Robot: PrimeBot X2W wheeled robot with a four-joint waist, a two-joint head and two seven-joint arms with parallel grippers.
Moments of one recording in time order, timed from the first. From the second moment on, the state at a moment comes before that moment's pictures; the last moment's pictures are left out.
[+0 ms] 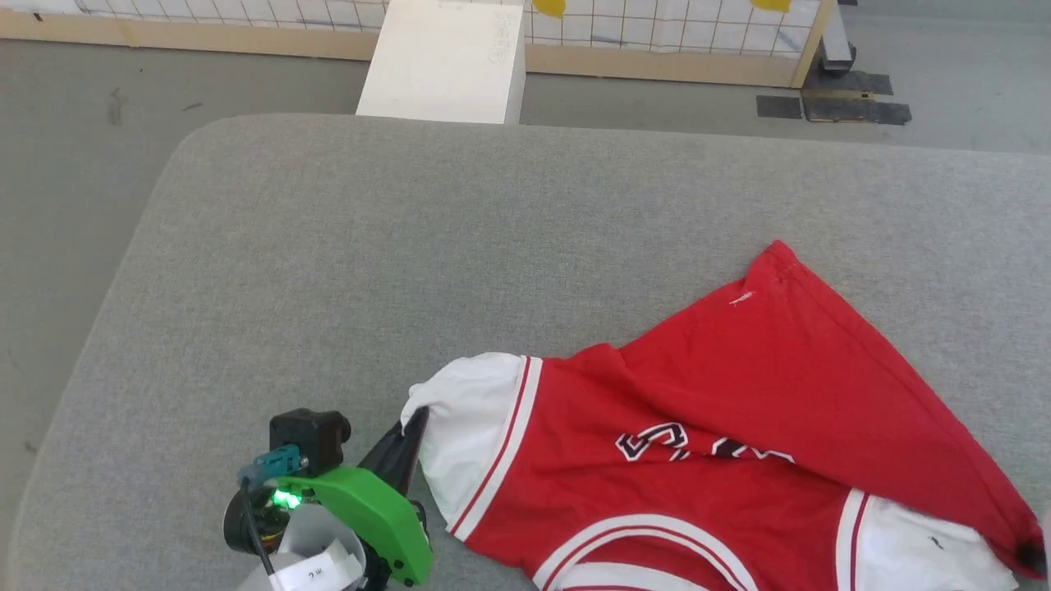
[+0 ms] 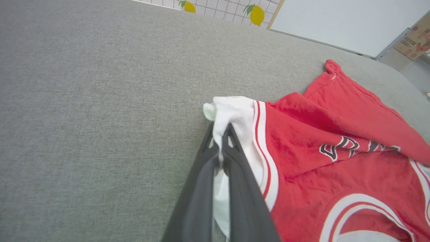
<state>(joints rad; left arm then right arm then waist) -0.13 0.37 -0.53 0.05 -0.70 0.12 0.02 -0.03 -0.60 -0.05 0.29 0.58 0.13 0.93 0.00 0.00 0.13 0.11</state>
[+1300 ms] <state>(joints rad) -0.26 0.30 -0.60 -0.01 -0.66 0.11 0.01 -0.69 -0.60 0.32 0.43 0.48 0.13 0.89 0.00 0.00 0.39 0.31</state>
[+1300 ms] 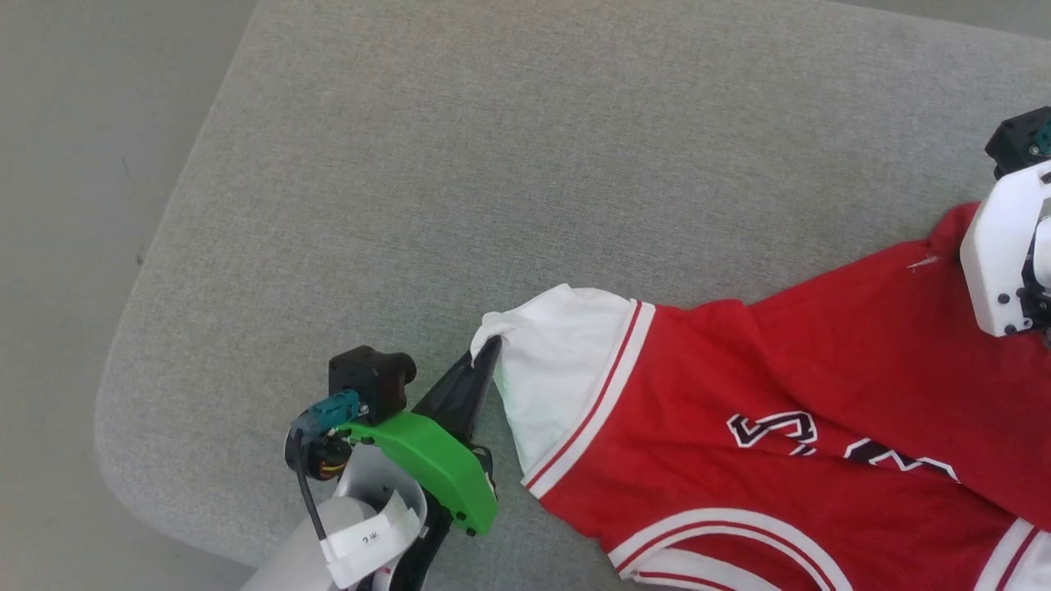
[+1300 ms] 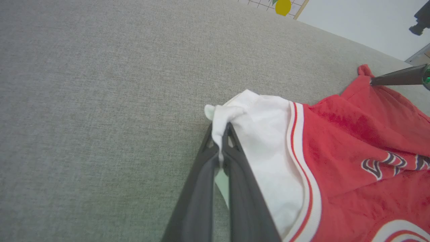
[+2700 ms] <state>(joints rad) -0.46 0.48 -0.30 -0.39 -0.64 0.24 -0.03 -0.51 -0.52 0.01 -0.10 0.59 0.13 0.34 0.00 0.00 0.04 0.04</state>
